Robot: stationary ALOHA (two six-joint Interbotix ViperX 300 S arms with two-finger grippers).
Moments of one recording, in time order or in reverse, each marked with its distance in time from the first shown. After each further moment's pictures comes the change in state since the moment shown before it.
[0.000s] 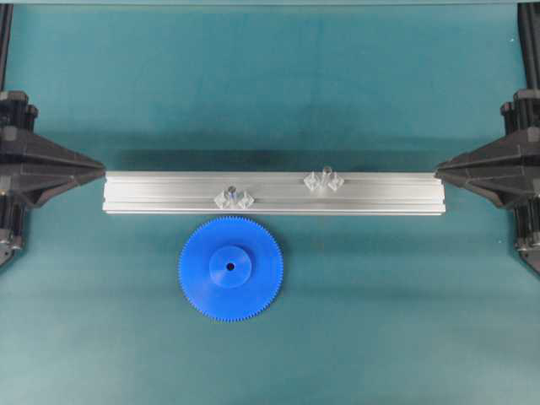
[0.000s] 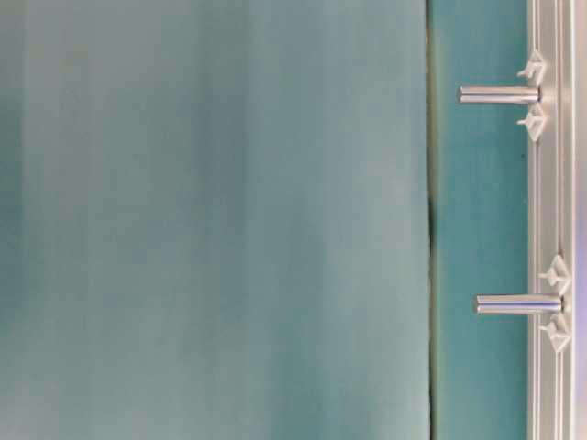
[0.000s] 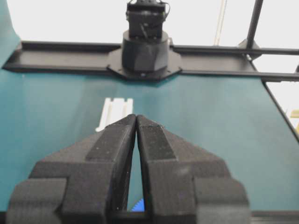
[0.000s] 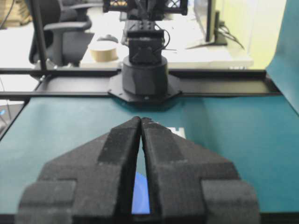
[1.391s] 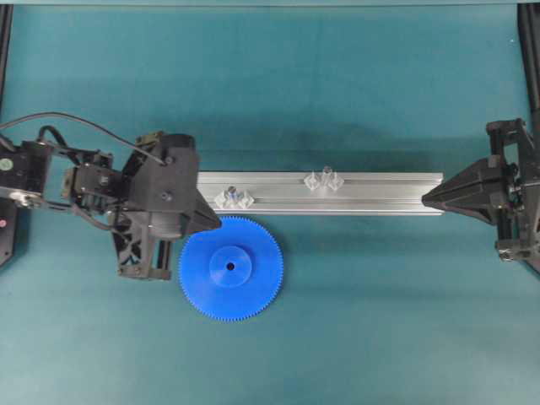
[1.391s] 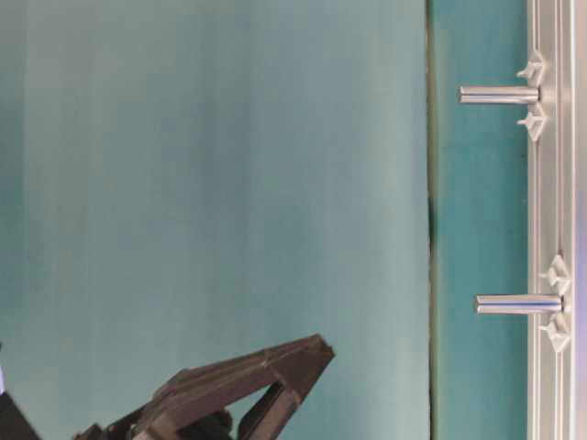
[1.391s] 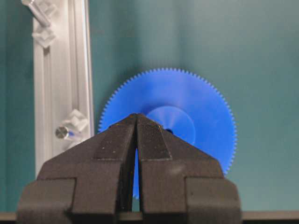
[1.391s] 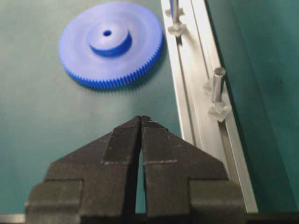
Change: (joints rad) left arm -0.078 0.693 -0.591 0.015 0.704 0.029; right arm -0.005 0.074 -0.014 0.058 0.482 0.117
